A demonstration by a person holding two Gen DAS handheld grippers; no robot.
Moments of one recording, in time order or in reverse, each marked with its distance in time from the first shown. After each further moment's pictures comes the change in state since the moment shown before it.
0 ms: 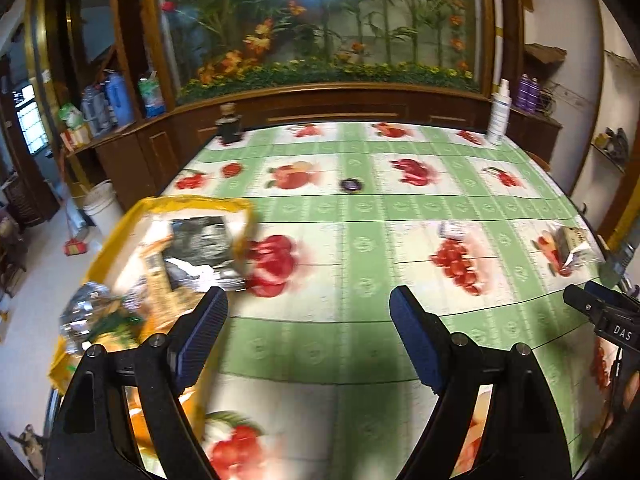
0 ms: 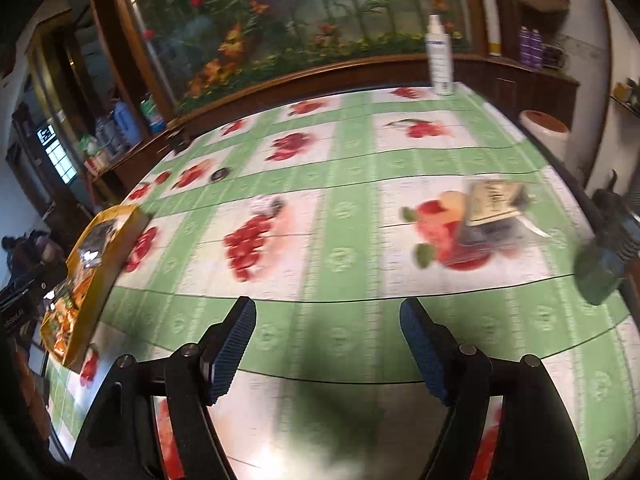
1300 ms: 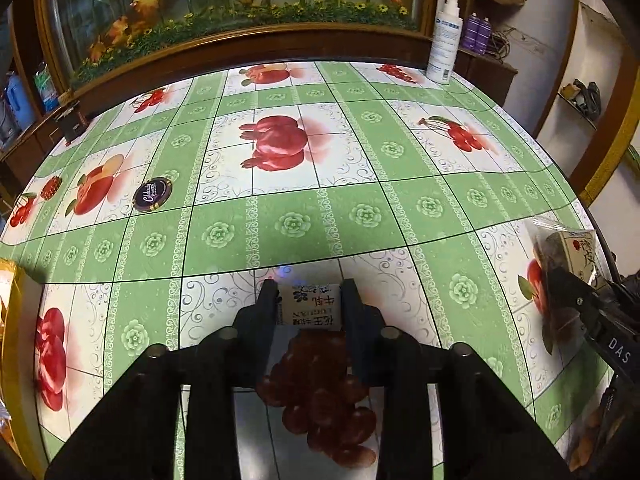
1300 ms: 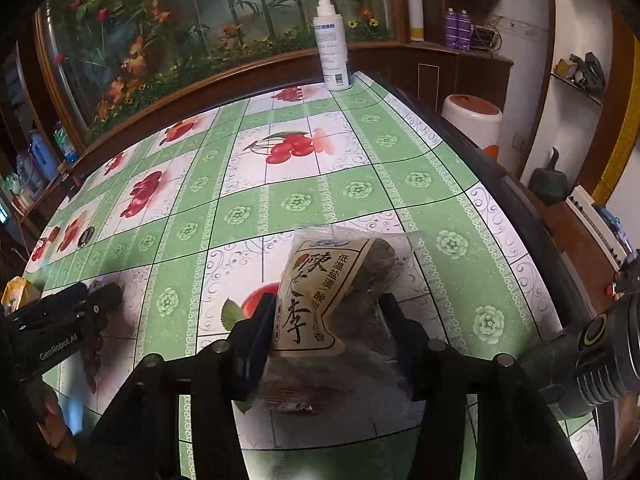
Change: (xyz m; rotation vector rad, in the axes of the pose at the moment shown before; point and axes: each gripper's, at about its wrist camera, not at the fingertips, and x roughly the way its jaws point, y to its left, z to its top) left arm 0.146 -0.131 0.052 0.121 0.191 -0.205; right arm 0.069 -0.077 0.059 0.105 0.024 -0.222
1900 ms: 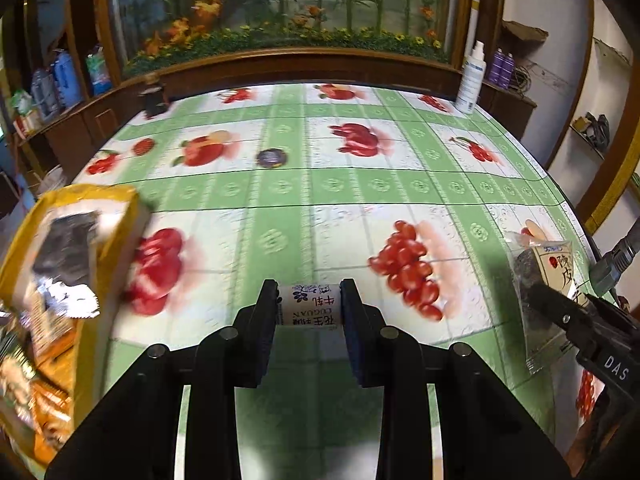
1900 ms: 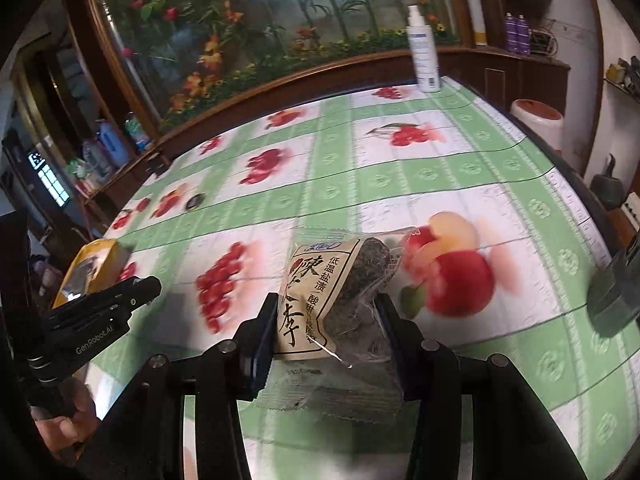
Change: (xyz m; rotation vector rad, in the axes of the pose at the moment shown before) left arm -0.089 0.061 -0.067 -0.113 -0.093 0.085; right arm -0.052 0.068 -0.045 -0.065 -0.006 0.274
